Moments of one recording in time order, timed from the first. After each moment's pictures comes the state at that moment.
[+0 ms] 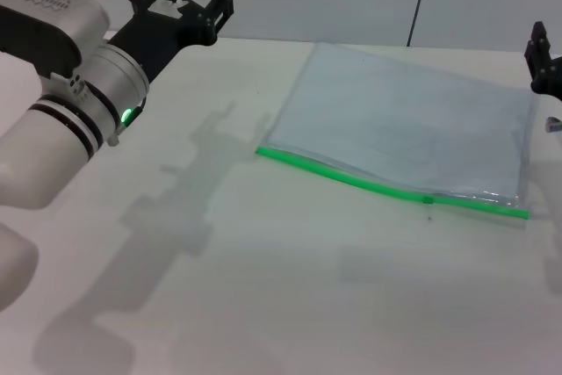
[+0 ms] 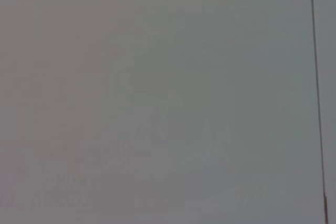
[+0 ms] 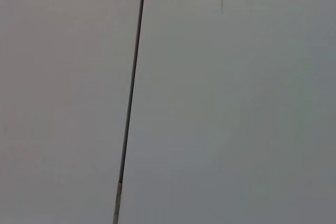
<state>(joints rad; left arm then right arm) -0.37 -2.04 -1.33 -0.85 -0.06 -0.55 2.84 0.43 2.02 -2.23 -0.58 -2.08 0.87 2.77</state>
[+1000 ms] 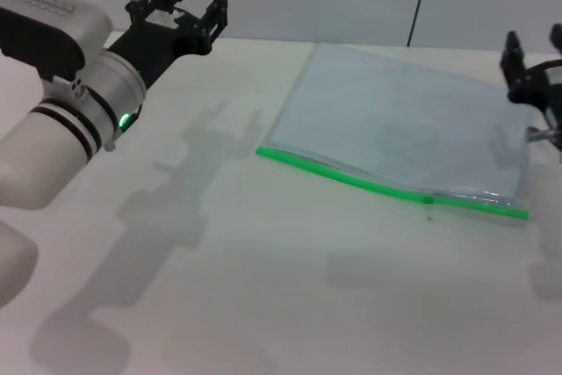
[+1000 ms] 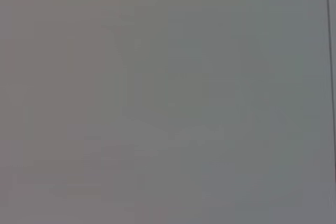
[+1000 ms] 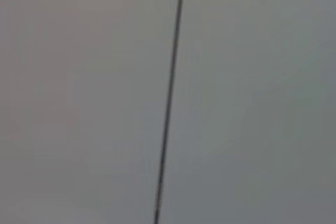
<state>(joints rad) -0.41 -2.03 -1.34 -0.77 -0.07 -0.55 2.83 0.43 2.02 -2.29 -0.61 -2.09 0.85 2.77</state>
